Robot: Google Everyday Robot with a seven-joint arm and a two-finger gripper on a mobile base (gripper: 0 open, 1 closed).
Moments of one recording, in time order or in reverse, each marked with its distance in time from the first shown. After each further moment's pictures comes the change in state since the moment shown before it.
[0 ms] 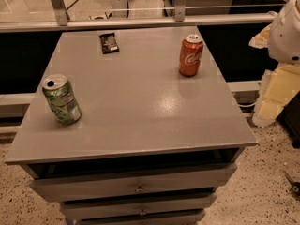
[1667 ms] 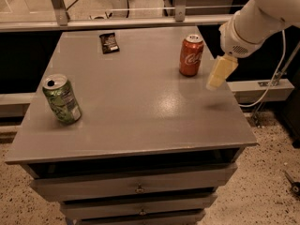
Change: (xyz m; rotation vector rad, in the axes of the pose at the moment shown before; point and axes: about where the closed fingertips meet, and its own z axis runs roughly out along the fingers) arm -0.033 -0.150 0.114 0.245 -0.096 0.020
